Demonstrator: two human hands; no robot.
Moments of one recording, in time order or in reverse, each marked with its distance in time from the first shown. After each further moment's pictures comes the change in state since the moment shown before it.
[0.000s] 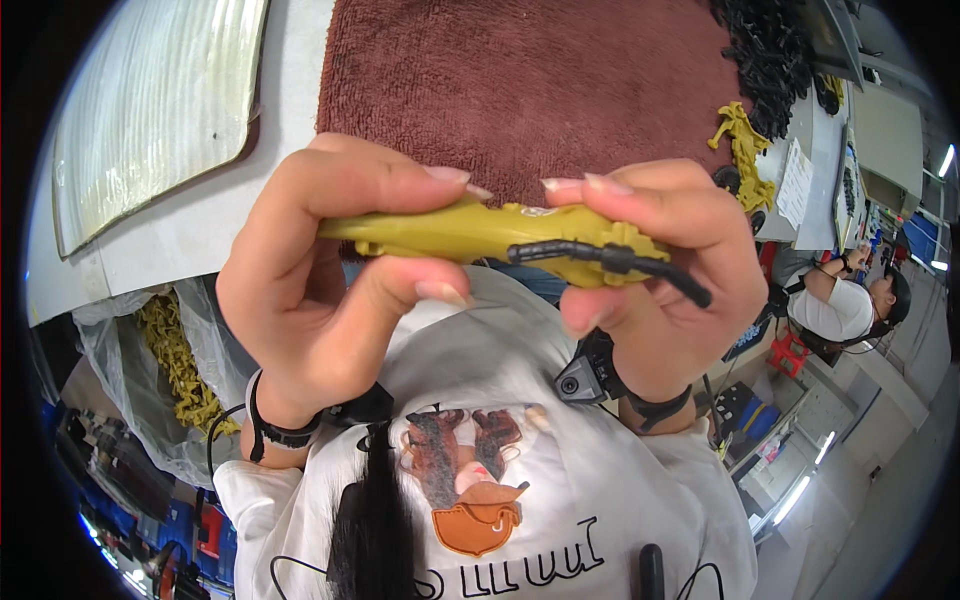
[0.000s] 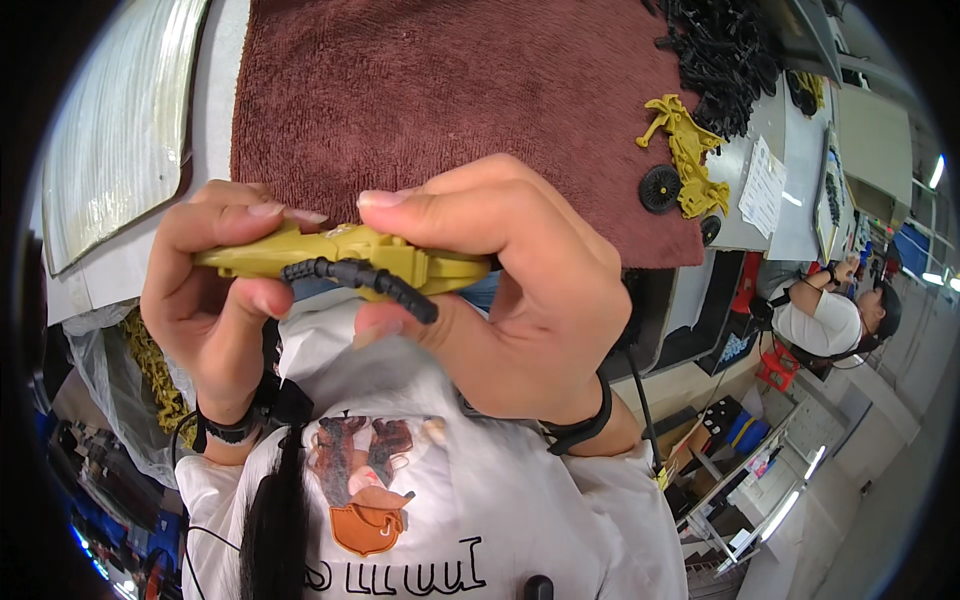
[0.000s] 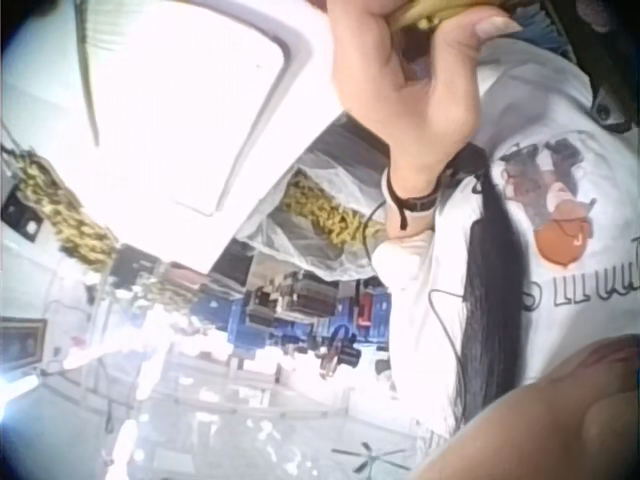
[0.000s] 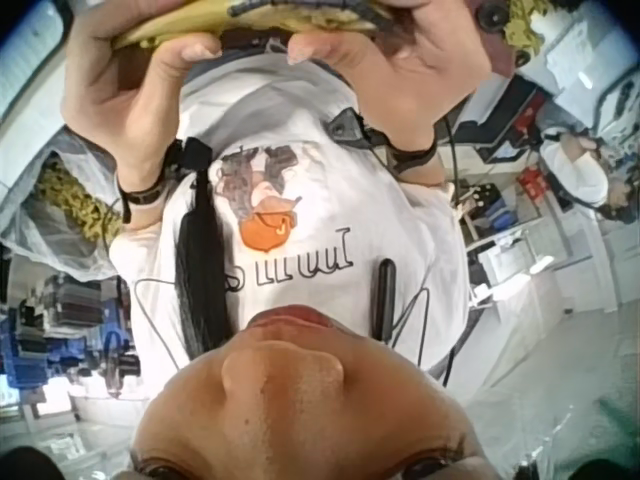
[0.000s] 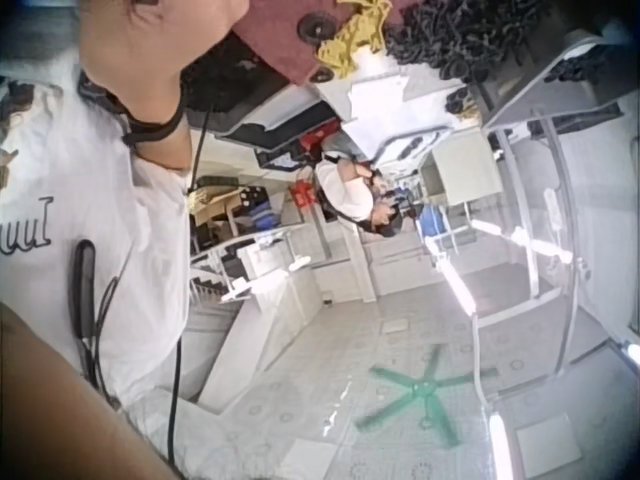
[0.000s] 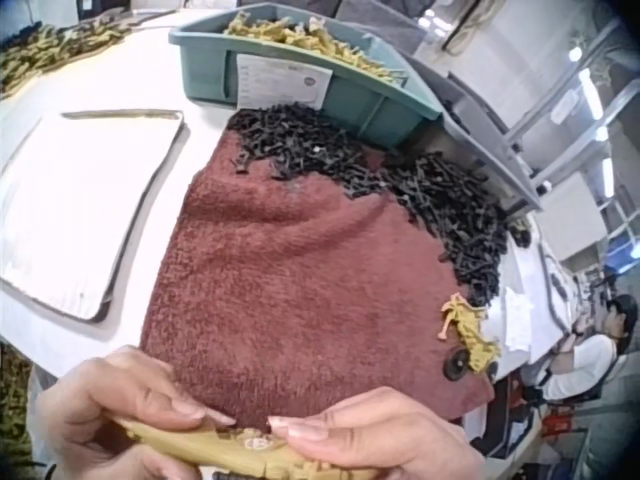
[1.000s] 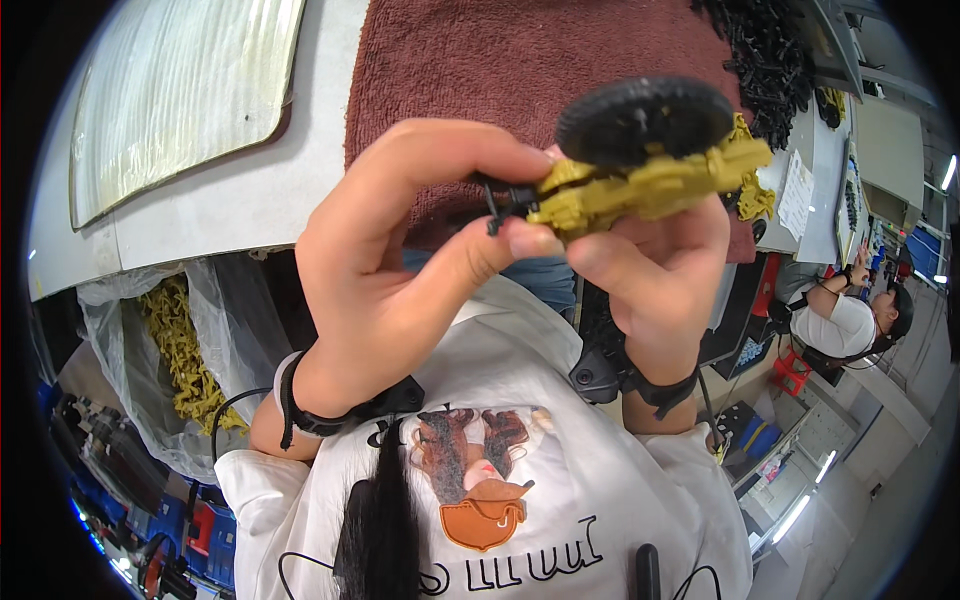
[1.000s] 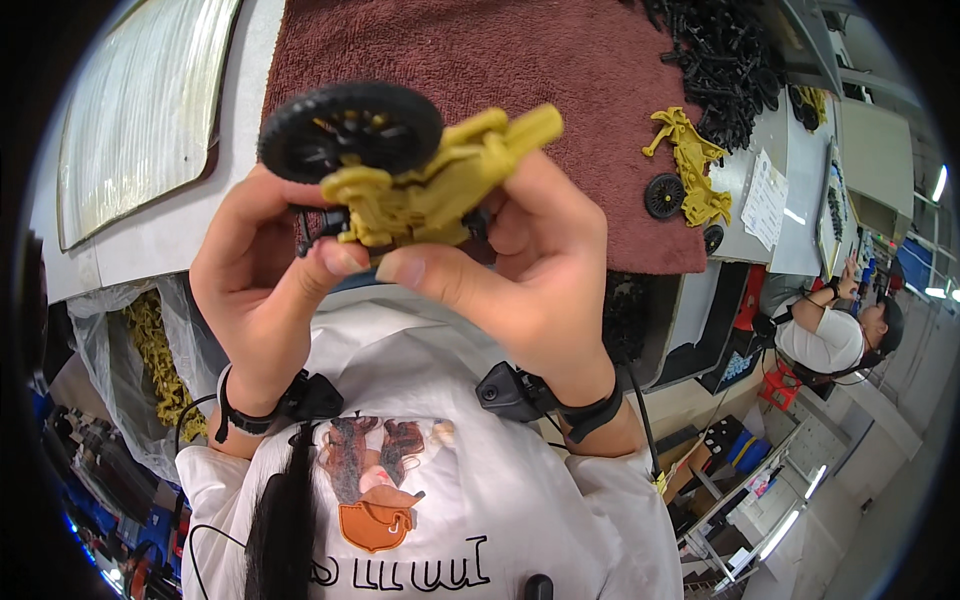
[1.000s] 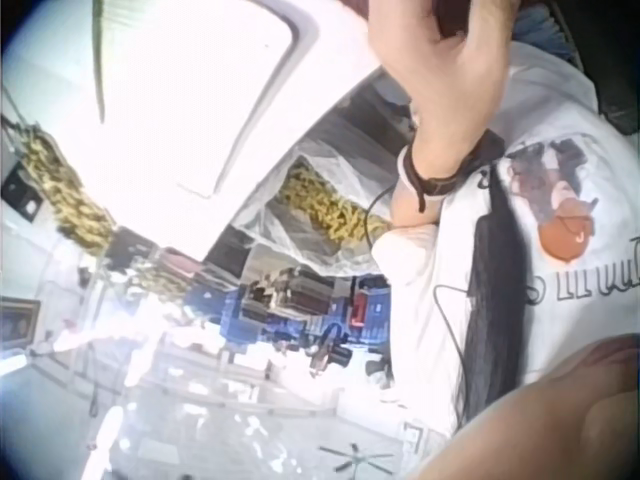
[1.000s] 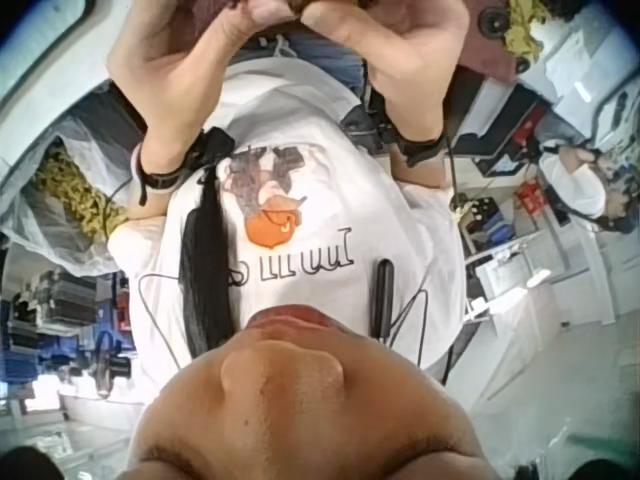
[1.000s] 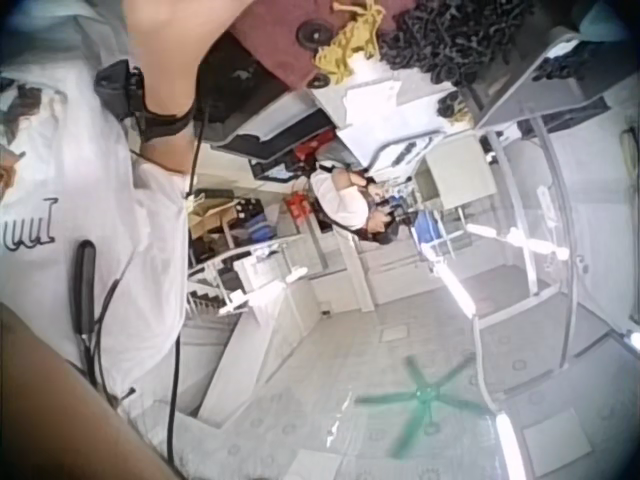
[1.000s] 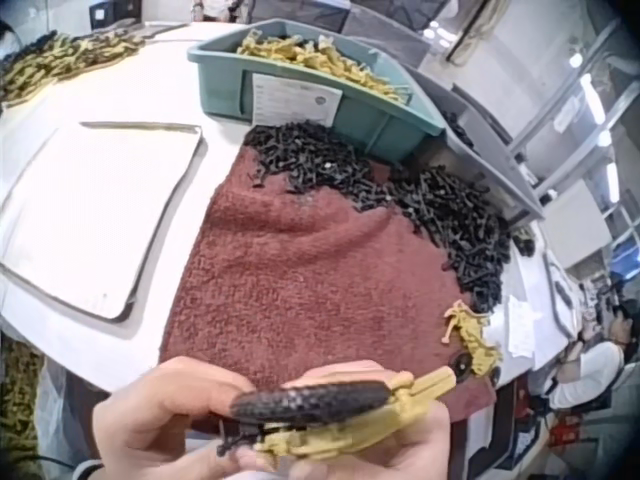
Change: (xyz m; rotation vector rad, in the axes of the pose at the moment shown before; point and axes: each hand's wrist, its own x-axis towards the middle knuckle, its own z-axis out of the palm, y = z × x) left_hand 0.005 -0.012 0.013 0.000 -0.086 0.221; right_hand -0.001 0.003 0.012 0.555 0.104 0.282
